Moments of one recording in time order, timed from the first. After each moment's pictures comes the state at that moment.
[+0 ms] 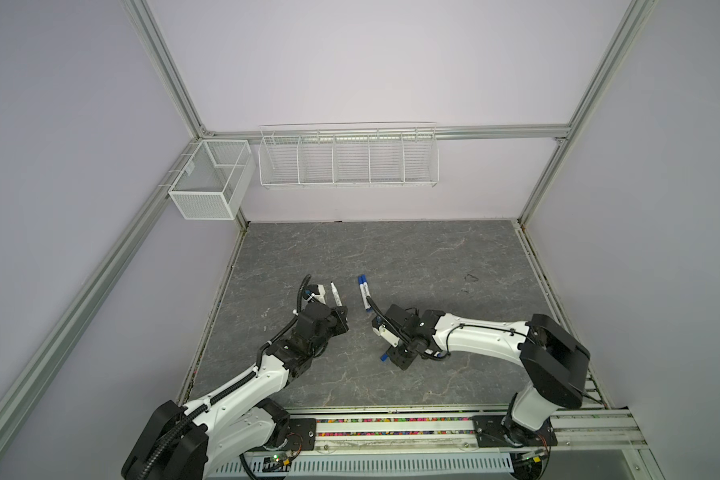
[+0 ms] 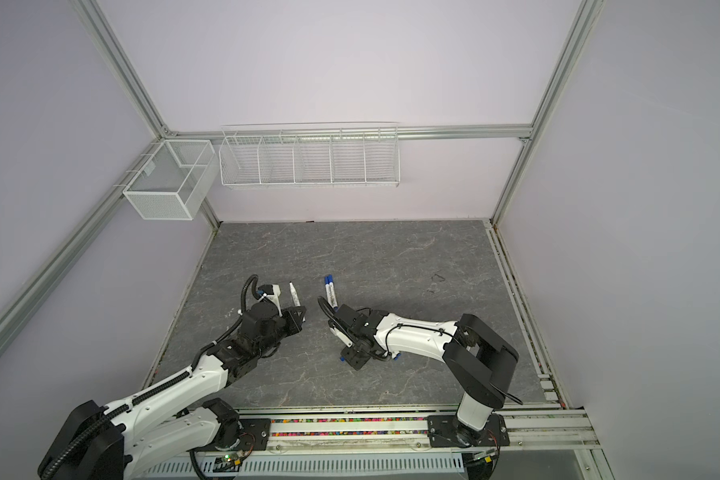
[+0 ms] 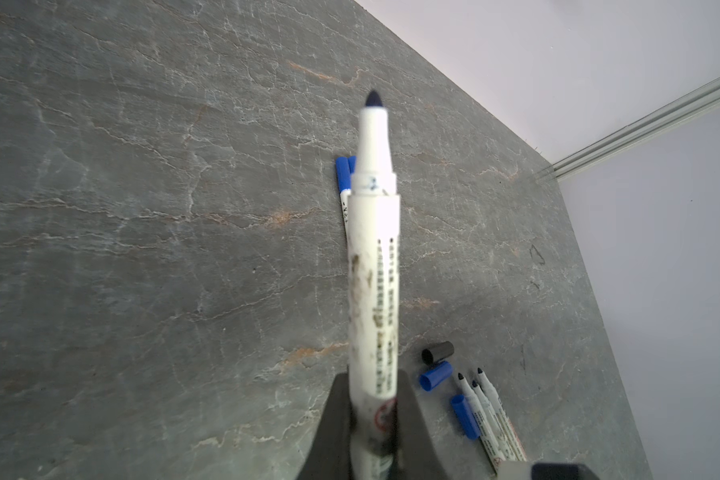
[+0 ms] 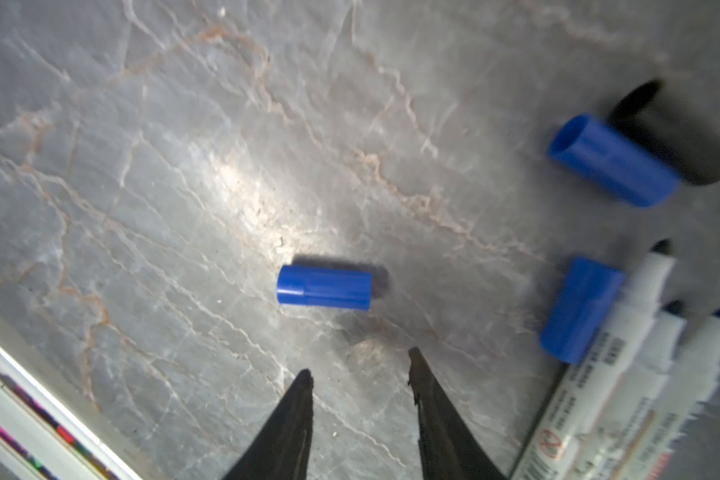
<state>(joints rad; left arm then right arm) -0.64 1.03 0.43 0.08 -0.11 -0.80 1.01 1.69 1.01 -0.63 -0.06 0.16</state>
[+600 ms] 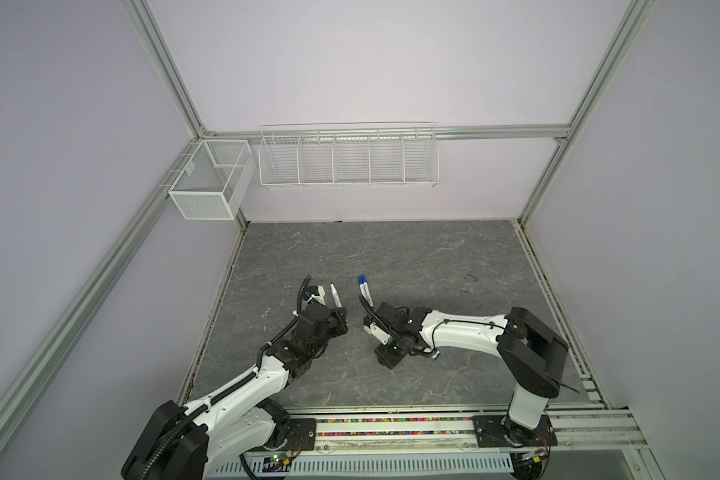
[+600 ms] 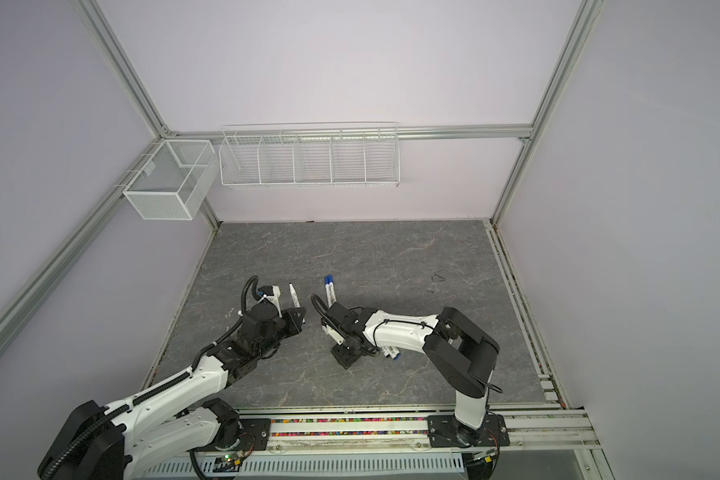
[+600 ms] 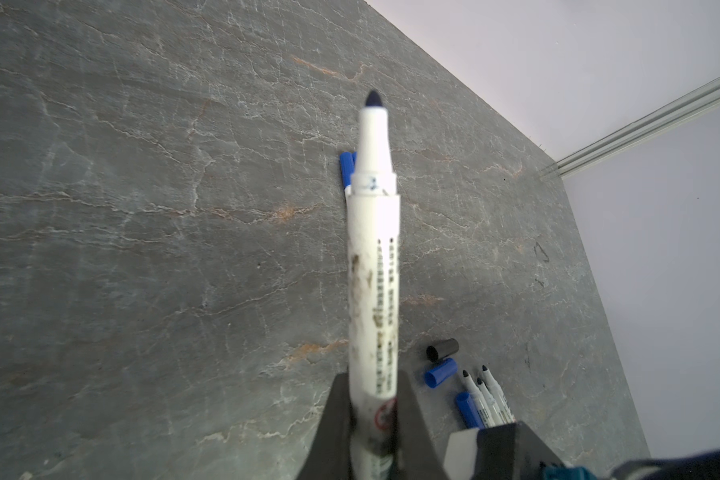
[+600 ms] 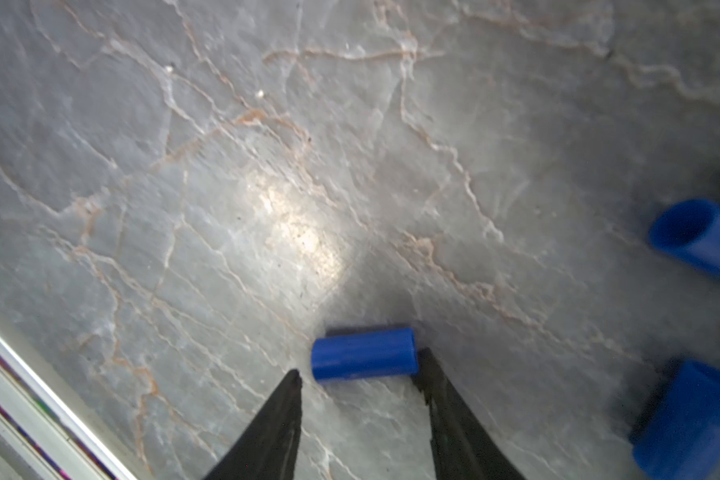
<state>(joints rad) -0.64 1.02 0.42 0.08 -0.11 -0.80 1.01 1.83 1.13 -0.58 -0.12 0.21</state>
